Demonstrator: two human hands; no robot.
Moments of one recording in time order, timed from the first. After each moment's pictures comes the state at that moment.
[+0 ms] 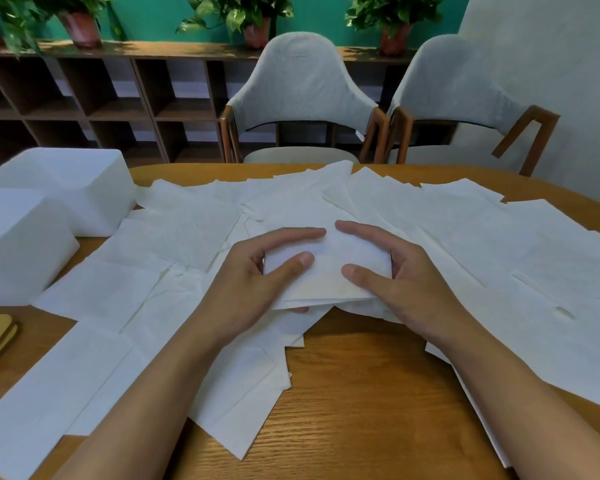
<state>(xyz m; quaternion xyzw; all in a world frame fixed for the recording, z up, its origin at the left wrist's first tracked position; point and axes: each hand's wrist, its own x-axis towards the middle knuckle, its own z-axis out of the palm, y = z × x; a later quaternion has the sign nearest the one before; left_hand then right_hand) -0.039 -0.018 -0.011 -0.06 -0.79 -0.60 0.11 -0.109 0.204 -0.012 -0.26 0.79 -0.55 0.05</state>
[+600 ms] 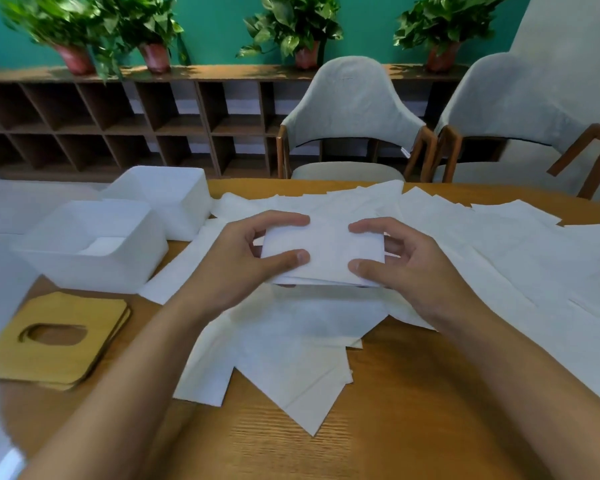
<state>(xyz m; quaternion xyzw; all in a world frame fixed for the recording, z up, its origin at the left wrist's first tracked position) -0.003 -0.091 0.048 0.01 -0.84 -0.53 0.13 -0.086 0.147 0.038 -0.24 0.76 -0.60 0.10</state>
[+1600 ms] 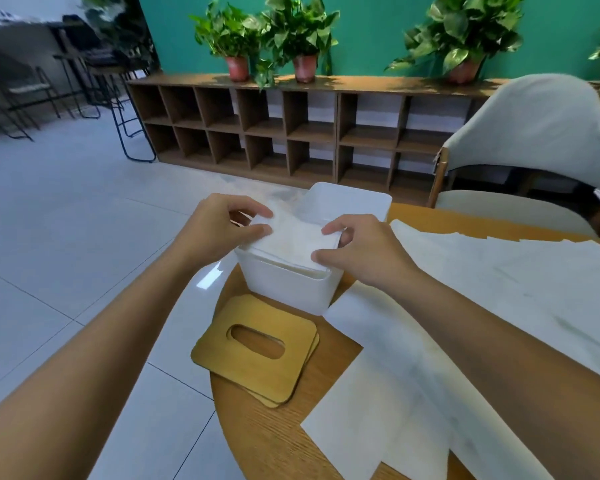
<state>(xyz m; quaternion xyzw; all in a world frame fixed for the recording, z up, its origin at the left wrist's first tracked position) 0.086 -0.401 0.074 0.24 -0.90 -0.31 0.21 -0.052 -0.199 0.063 -0.35 0.85 -0.38 0.11</state>
